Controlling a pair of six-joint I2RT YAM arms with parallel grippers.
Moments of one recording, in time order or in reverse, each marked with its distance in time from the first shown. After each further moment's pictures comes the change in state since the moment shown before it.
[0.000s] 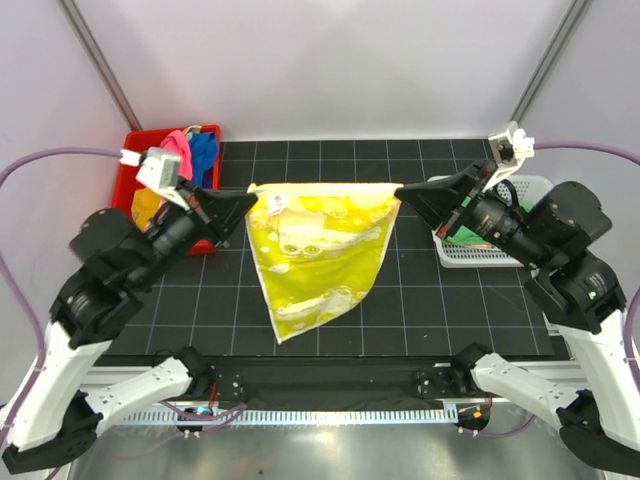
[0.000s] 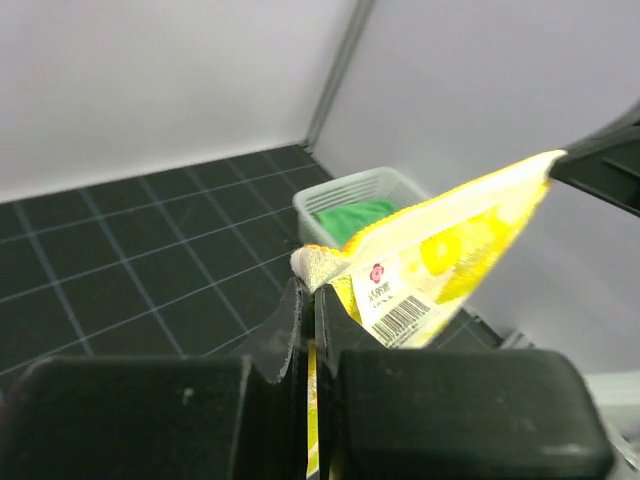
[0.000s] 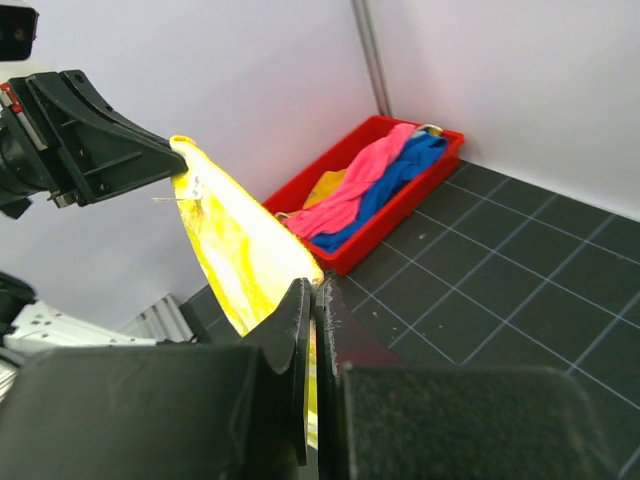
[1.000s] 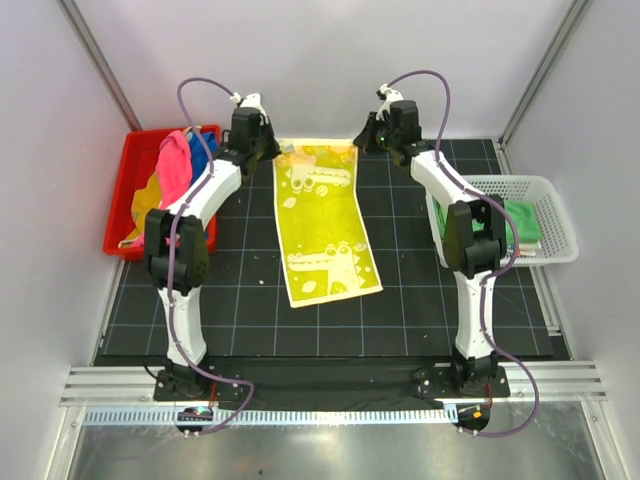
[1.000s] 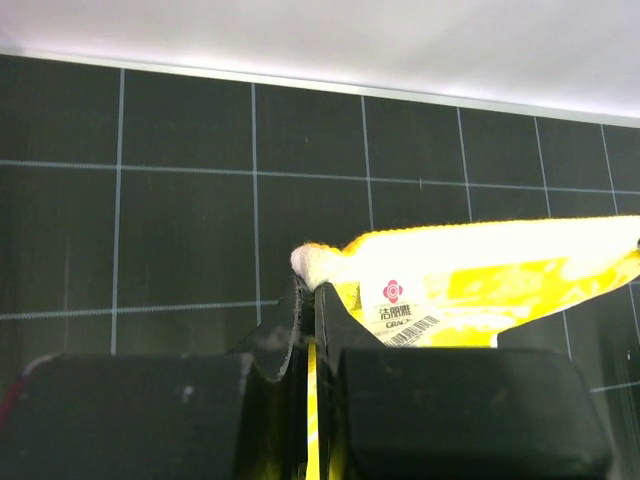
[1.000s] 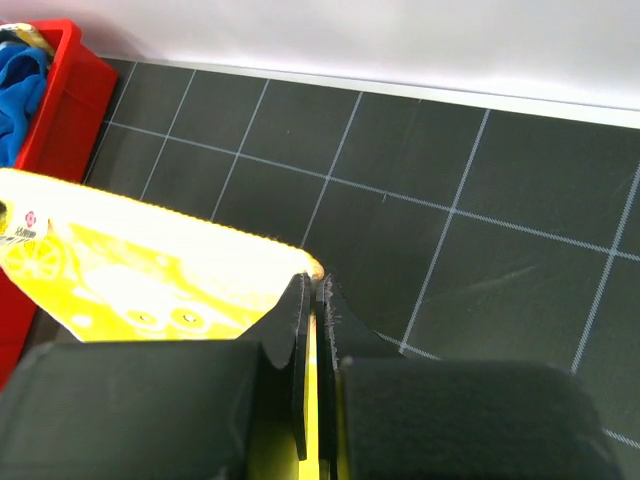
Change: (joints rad) left arm 0.476 1.209 0.332 0.336 -0.009 -0.029; right arm -0.314 1.293 0.404 0.374 0.061 -0.060
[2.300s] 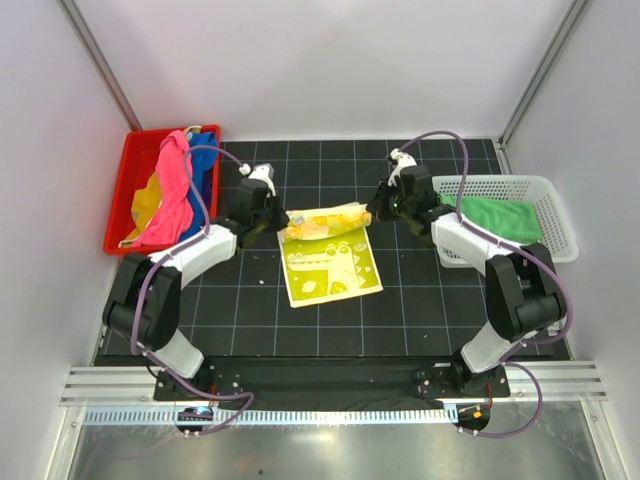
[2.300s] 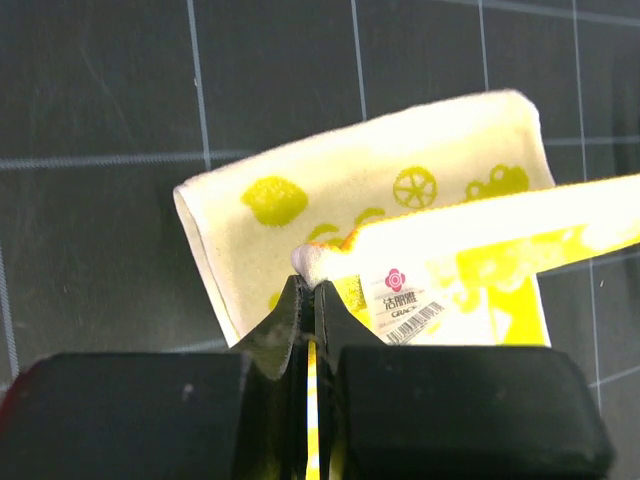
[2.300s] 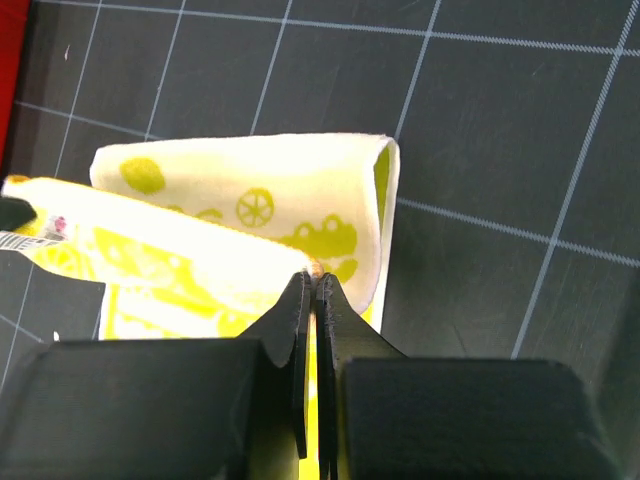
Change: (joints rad) left arm -0.130 -0.427 -0.768 0.182 0.040 -0.098; right arm 0.068 -0.547 -0.858 0.158 0.075 0.040
